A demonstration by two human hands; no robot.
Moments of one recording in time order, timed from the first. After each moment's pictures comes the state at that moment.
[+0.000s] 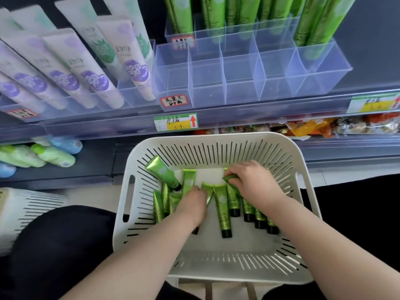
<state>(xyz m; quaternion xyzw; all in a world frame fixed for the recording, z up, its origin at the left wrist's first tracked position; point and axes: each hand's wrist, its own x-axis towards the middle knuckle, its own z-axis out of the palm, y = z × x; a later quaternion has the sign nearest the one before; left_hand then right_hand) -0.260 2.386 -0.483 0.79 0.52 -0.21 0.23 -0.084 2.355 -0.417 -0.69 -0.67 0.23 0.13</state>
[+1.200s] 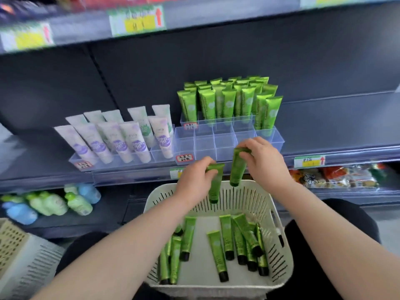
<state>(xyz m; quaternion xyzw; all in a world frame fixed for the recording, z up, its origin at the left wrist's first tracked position) -0.228 2.409 -0.276 0.82 0.46 0.24 0.25 -0.048 2.352 -0.252 -0.68 -0.64 0.00 0.35</state>
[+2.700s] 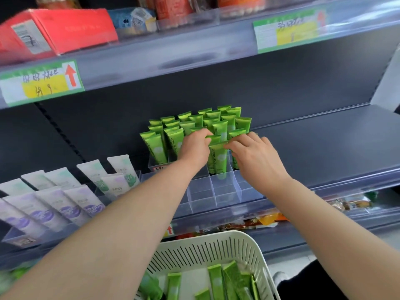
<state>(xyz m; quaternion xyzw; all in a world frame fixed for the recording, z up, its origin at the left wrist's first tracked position) -0.076 2.560 -0.197 0.83 0.46 0.25 0.17 0.051 2.446 -0.220 -0.65 -0.67 -0.27 0.25</state>
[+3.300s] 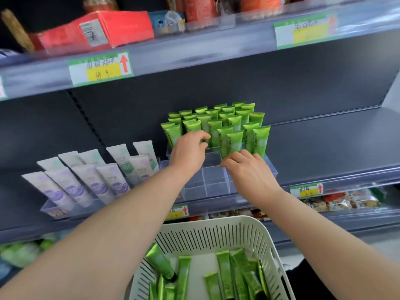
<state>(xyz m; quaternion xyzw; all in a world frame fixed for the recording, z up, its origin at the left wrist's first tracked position) -0.151 2.518 -0.186 0.84 0.45 0.28 0.12 -0.009 2.424 -0.249 -0.63 -0.71 -0.22 0.24</state>
